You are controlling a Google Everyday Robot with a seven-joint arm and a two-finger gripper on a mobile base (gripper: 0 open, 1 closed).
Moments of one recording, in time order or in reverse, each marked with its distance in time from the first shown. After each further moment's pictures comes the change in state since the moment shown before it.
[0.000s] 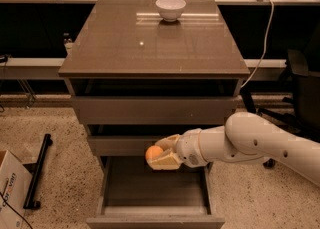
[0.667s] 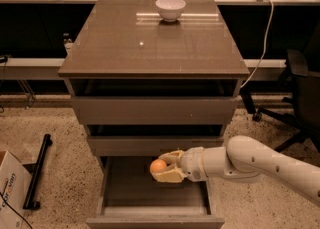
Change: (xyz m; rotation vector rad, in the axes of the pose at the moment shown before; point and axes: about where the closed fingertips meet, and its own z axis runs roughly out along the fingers) arm 0.074 -0.020 0.036 -0.052 -0.088 0.041
